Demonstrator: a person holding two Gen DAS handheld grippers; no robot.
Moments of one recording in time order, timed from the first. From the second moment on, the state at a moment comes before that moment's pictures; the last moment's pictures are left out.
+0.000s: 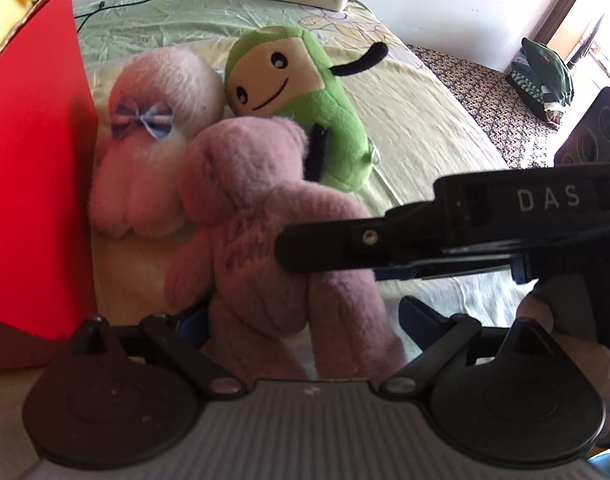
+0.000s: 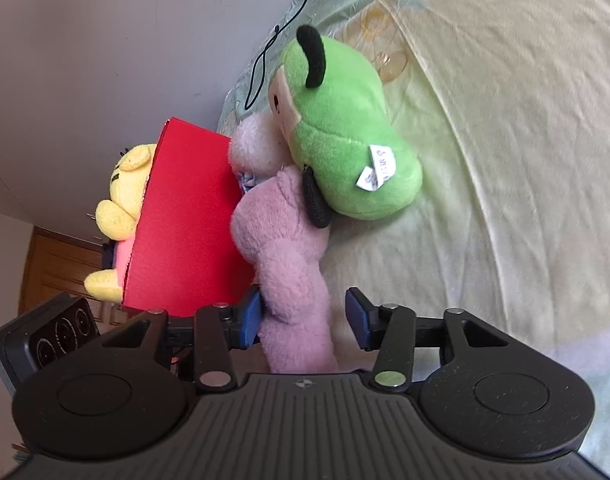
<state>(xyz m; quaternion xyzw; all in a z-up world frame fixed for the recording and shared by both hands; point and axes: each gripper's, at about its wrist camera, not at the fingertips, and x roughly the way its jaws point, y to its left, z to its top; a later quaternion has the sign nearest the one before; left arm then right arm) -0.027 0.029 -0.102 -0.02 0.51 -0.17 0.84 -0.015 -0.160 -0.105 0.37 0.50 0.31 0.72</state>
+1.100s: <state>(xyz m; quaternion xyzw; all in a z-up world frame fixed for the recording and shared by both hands) -0.127 0.072 -0.067 -0.05 0.51 -0.09 0.86 -0.087 -0.094 -0.061 0.21 0.51 0.45 0.70</state>
